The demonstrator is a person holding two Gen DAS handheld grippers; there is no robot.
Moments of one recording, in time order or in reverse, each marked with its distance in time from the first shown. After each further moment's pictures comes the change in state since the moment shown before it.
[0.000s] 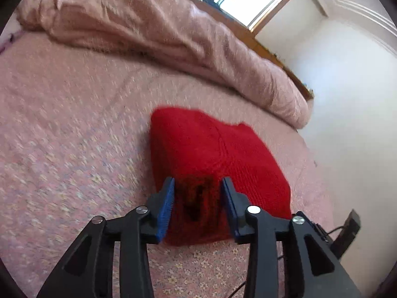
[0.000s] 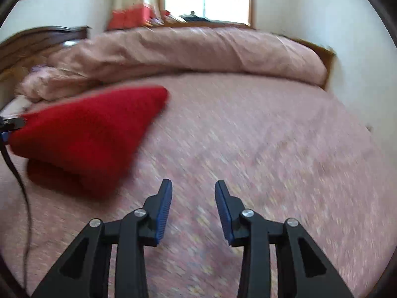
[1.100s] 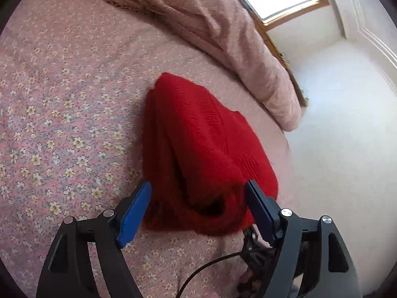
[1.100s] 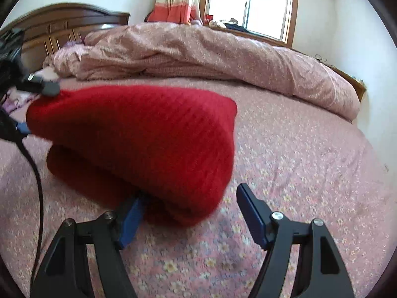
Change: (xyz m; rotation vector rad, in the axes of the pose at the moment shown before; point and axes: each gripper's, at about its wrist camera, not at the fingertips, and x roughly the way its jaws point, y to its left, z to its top) left arm 0.023 0.019 0.001 -0.233 0.180 -0.157; right arm 0.021 0.082 0.011 -0.172 -0.012 0.060
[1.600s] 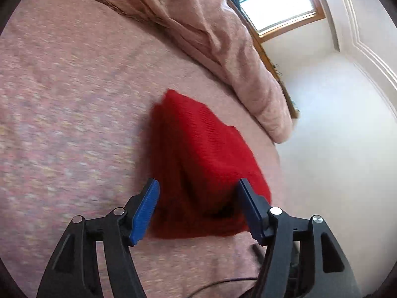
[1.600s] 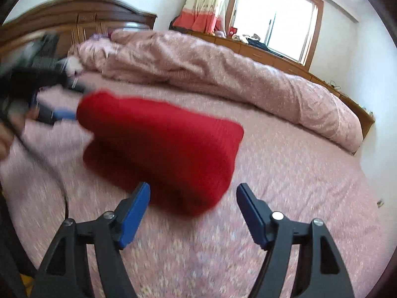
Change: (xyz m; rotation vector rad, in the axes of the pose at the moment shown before) left arm -0.015 0.023 0.010 -0.048 -0.059 -0.069; right arm -0.063 0.017 -0.006 -0.165 -0.015 0.030
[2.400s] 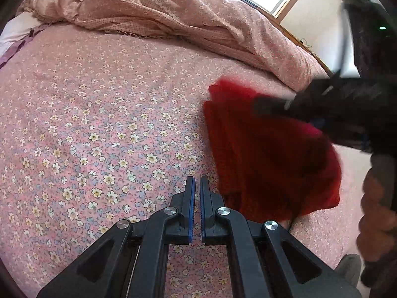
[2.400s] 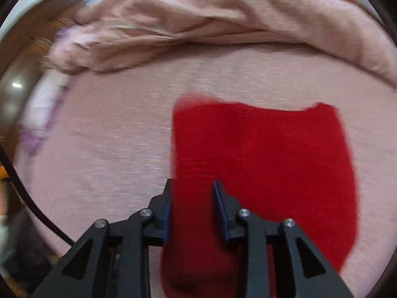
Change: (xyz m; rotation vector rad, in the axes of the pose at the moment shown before) left arm 0.007 0.006 -0.026 0.256 -0.043 0.392; right arm 0.149 0.073 0.167 0.391 0.440 0.314
